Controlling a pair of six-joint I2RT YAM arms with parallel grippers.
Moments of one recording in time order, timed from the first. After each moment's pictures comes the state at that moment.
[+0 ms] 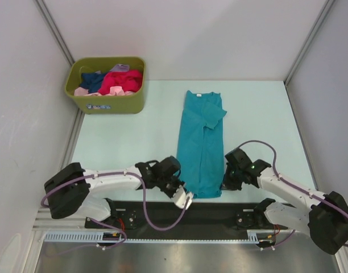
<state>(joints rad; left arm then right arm) -1.10 1.38 0.63 -0.27 0.39 1.17 0.66 1.04 0.48 -0.62 -0.08 0.95</state>
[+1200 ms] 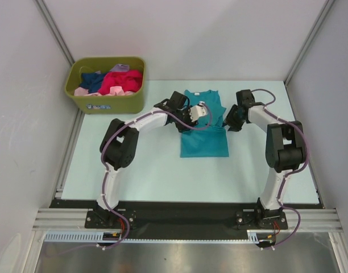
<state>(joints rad) -0.59 2.15 1.67 -0.42 0.33 0.71 0.15 1.93 1.35 -0.48 -0.11 0.68</state>
